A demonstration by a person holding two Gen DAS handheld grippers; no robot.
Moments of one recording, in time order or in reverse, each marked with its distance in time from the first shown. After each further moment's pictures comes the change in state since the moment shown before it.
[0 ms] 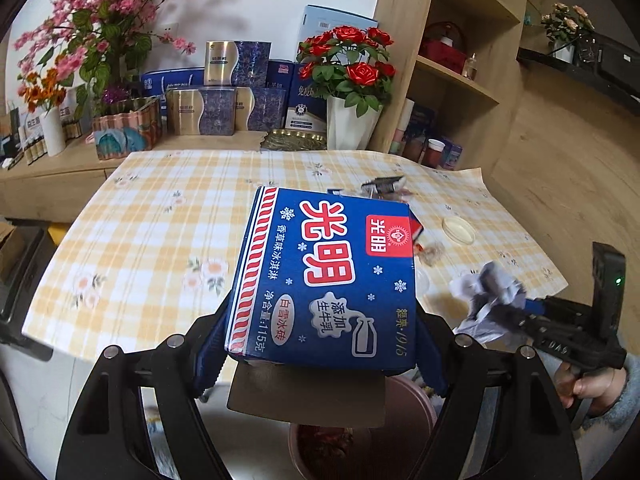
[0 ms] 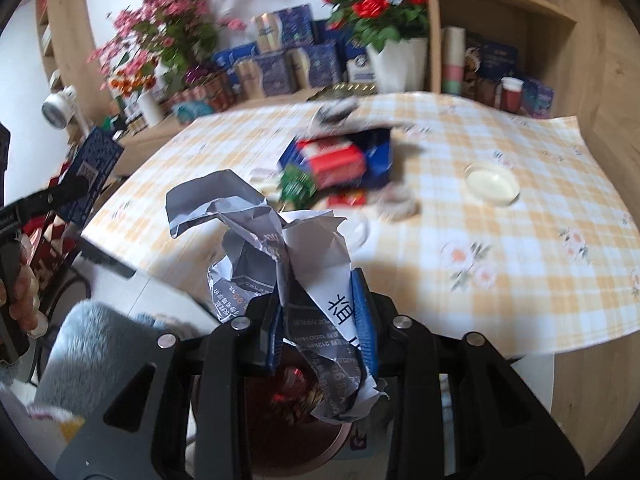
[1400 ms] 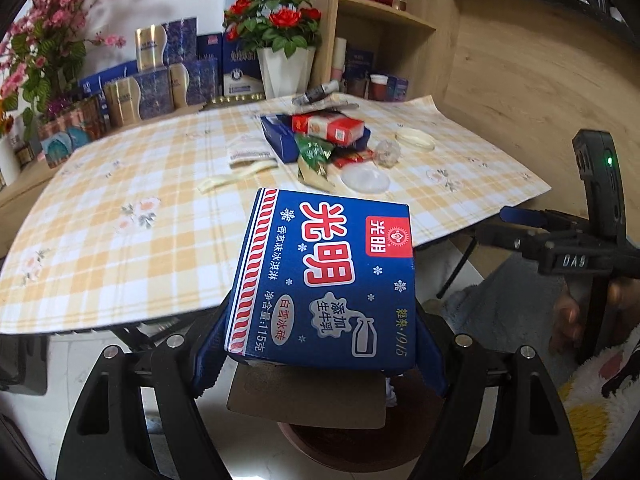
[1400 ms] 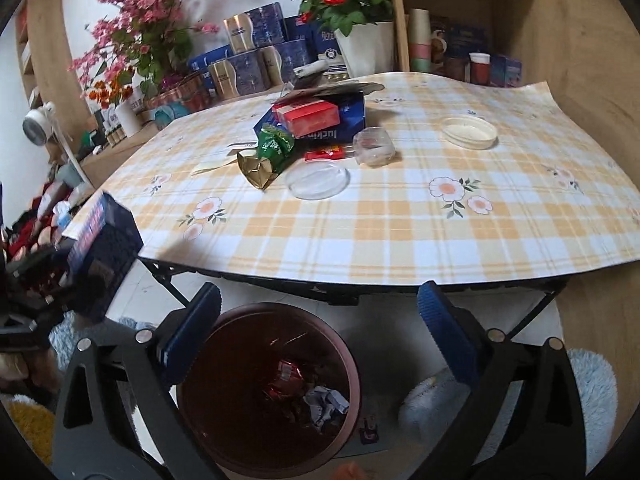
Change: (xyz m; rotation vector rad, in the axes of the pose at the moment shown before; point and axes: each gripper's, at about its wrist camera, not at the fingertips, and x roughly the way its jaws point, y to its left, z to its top) left arm 0.047 -0.036 -0.099 0.217 0.096 -0.108; right arm 0.017 -0.013 -0.053 0.128 -0.067 -0.058
